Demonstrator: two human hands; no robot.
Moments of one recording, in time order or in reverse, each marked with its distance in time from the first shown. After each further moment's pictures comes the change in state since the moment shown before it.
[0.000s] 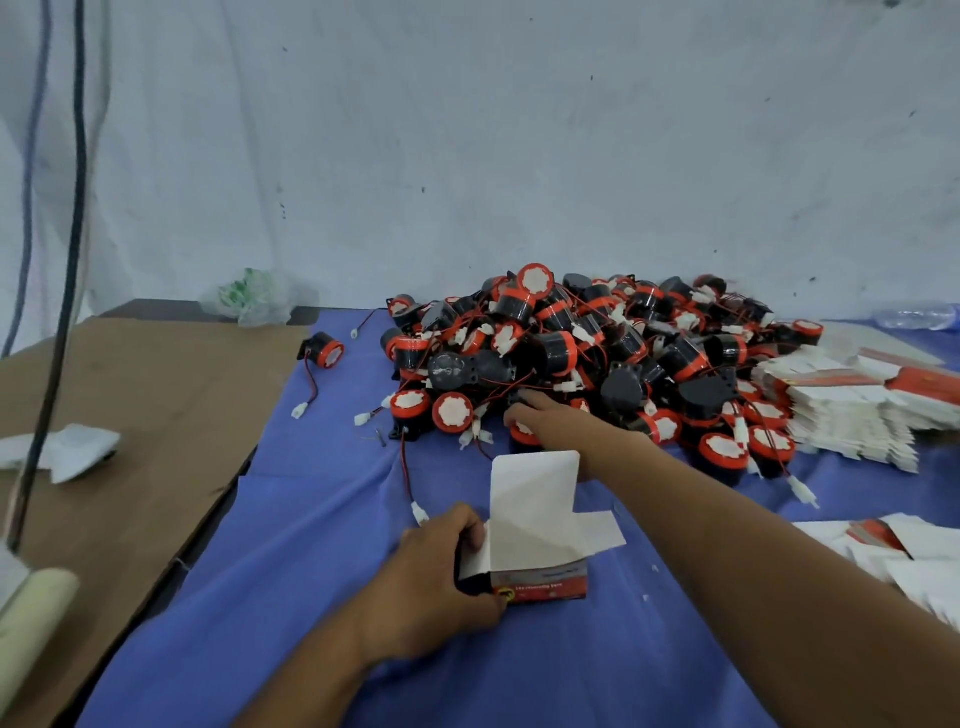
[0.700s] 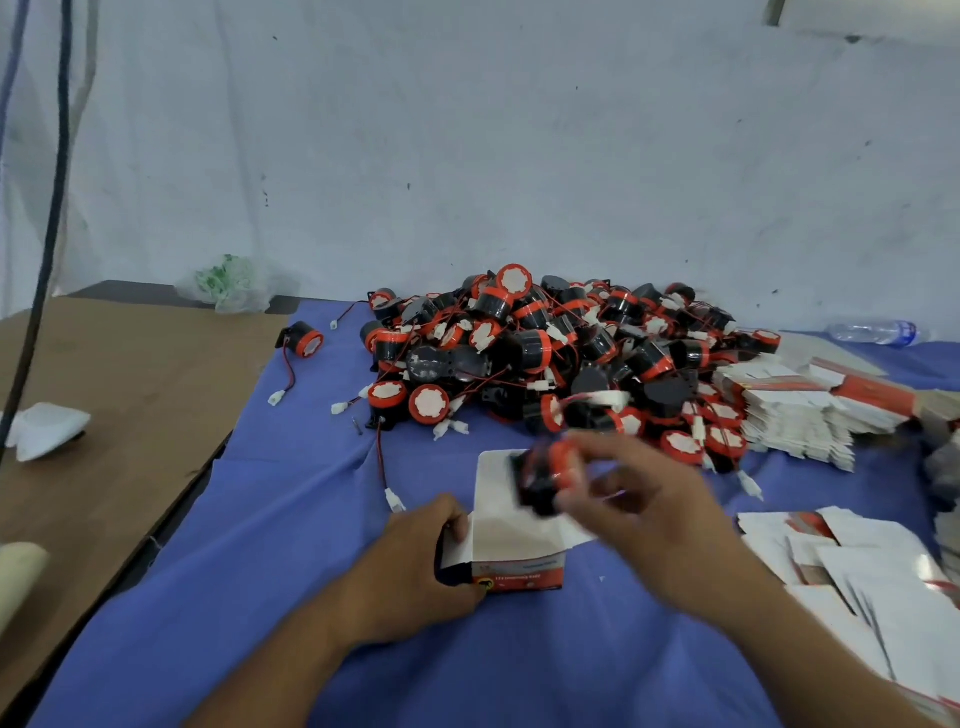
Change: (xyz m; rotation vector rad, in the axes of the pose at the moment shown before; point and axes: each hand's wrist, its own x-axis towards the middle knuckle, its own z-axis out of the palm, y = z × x) left_hand -0.003 0.001 0.007 -0.058 0.005 0.119; right_hand -0.187 -0.044 -0.002 0.797 0.613 -0.057
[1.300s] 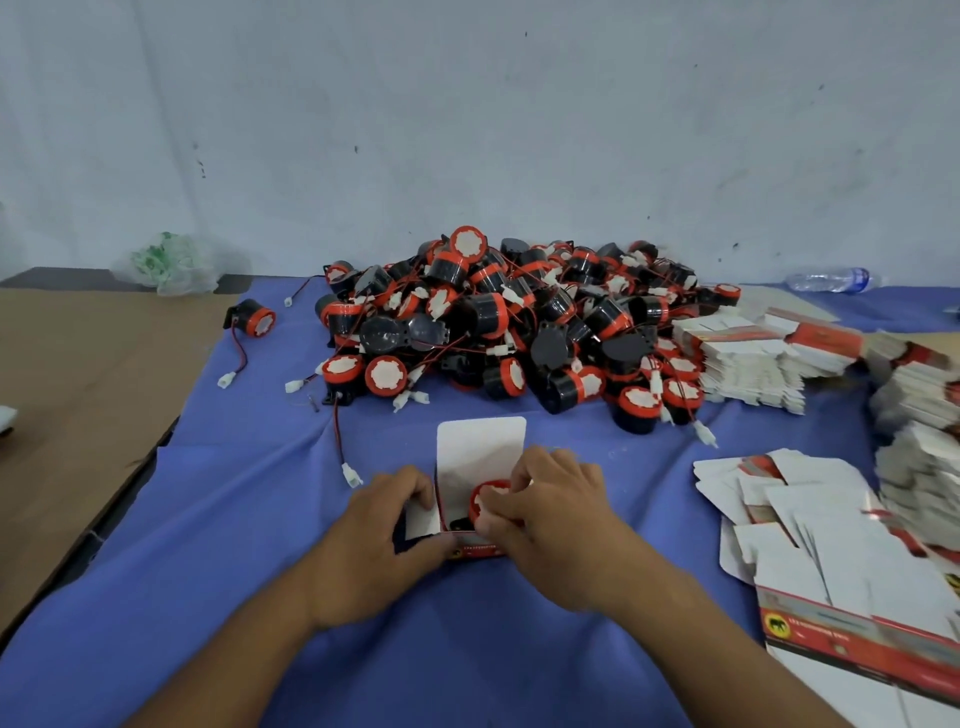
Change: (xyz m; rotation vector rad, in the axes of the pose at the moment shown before) left_hand -0.003 0.011 0.008 0.048 0.063 0.098; right_hand -0.013 0.010 0.038 -0.764 -0.353 0.123
